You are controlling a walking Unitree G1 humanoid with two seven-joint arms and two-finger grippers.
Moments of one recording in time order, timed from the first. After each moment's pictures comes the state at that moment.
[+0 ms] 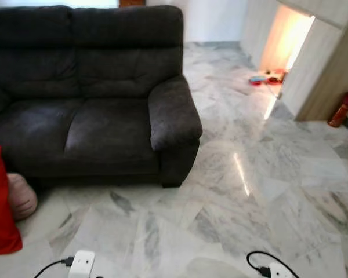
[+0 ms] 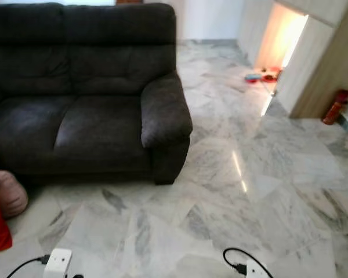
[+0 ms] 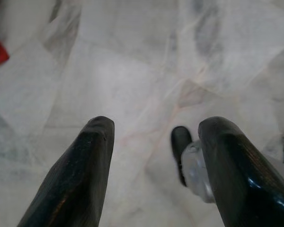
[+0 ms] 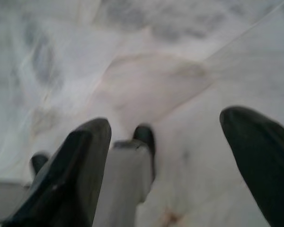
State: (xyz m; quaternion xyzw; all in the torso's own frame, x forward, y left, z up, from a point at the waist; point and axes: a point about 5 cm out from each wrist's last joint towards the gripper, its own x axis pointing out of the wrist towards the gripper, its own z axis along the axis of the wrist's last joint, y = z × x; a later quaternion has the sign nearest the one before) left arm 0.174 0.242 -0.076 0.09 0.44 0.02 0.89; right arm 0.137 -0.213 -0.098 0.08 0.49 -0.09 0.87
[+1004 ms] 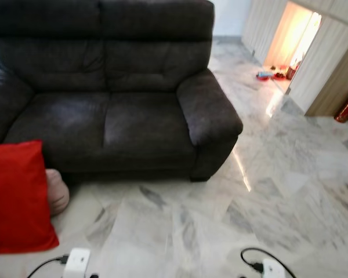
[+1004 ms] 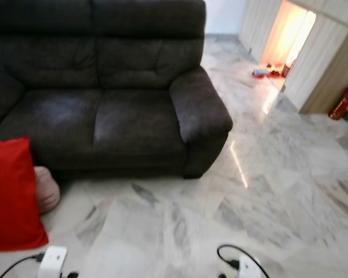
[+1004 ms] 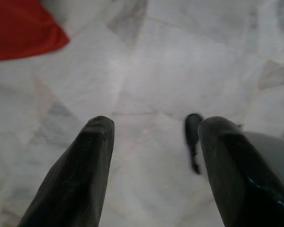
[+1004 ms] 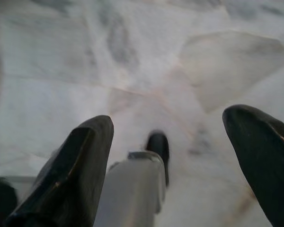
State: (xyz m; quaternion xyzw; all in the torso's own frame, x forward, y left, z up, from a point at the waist) left arm 0.166 0.253 -0.076 0.09 0.45 0.04 0.89; right arm 0.151 -0.205 -0.094 0.09 0.47 -0.07 0.88
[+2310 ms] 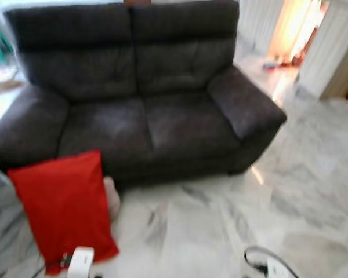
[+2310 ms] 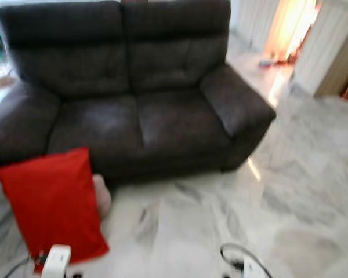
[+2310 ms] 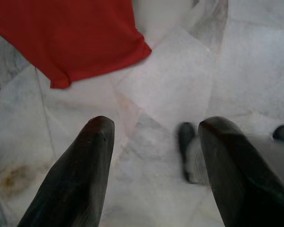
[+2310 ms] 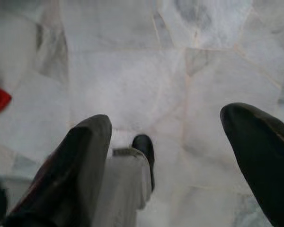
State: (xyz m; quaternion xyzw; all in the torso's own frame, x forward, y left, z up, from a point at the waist) left arm 0.174 0.239 -0.076 0.07 0.45 0.02 0.89; right arm 0.142 -0.217 -0.095 0.09 0.47 -0.08 0.87
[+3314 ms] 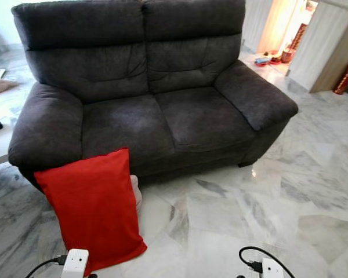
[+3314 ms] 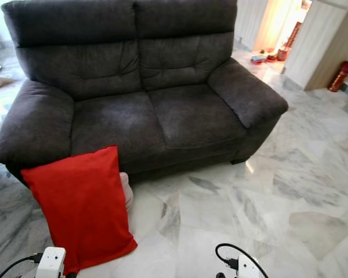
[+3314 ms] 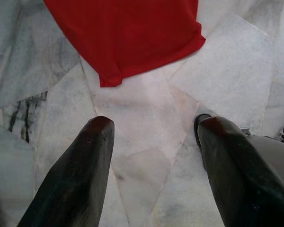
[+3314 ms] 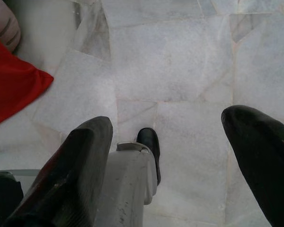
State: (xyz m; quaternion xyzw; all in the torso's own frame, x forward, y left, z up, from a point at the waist) left arm 0.172 0.250 -0.075 0.08 0.45 0.04 0.89; right arm 0.145 -0.207 -0.096 0.09 0.47 -0.07 0.87
